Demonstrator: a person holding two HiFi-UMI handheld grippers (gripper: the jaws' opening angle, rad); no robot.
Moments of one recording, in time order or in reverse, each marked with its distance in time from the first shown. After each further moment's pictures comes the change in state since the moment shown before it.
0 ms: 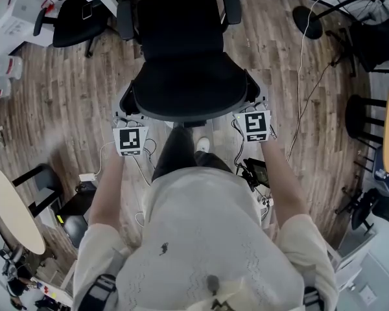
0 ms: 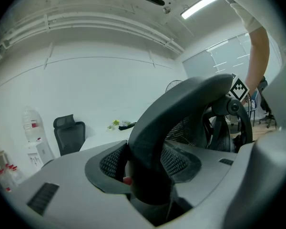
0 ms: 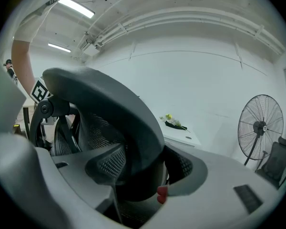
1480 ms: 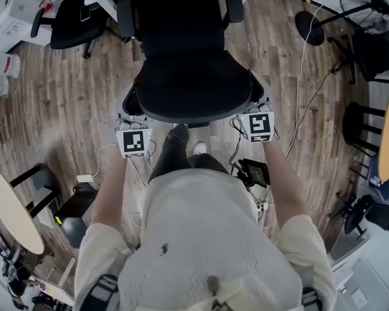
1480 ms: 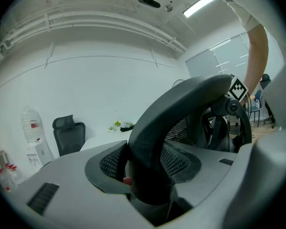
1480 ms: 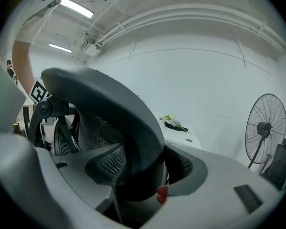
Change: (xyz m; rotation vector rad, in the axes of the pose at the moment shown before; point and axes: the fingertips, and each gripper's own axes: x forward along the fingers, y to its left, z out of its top) left arm 0.076 0.025 0.009 -0.006 -0.006 0.027; right arm 0.072 -0.052 0.011 -0.012 -0.001 0.023
